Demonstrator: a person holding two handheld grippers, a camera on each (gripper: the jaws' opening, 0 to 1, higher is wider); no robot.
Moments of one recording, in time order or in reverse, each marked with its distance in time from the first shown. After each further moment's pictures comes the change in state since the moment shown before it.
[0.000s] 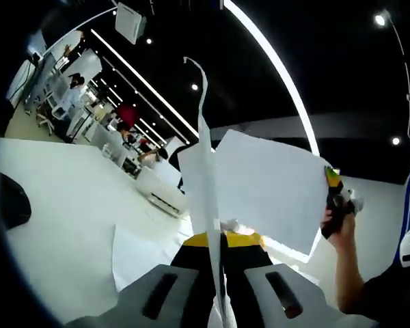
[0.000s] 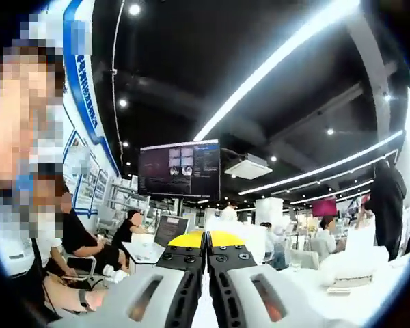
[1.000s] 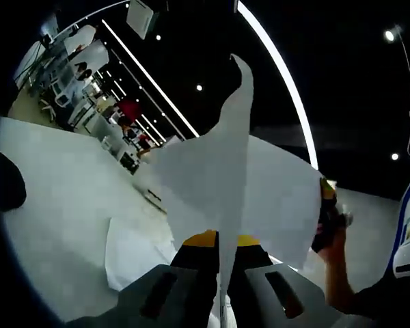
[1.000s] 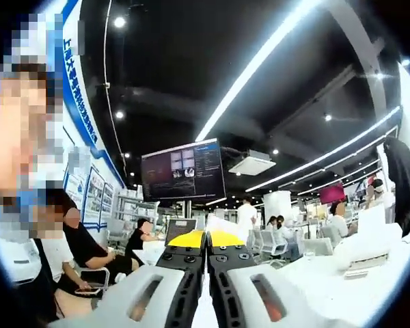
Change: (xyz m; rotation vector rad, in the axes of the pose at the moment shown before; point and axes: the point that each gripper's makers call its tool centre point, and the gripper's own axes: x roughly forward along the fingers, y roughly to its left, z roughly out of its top) left arm 0.003 0.002 -0.002 -0.080 -0.019 -0.019; right arm -0.004 -0.013 -0.038 0.146 0.020 -0.001
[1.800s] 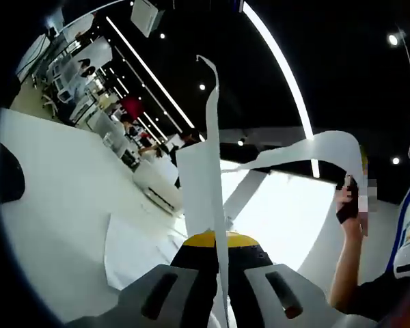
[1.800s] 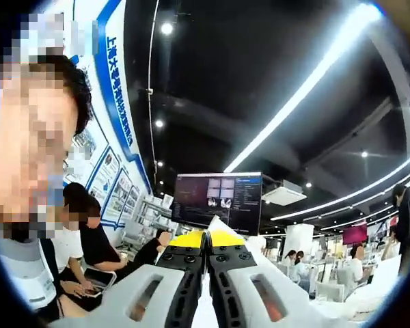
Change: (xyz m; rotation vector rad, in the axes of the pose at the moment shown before) left arm 0.001 0.005 -0.004 -0.025 0.001 0.004; right arm 0.032 0.084 0.090 -0.171 -0.134 0.204
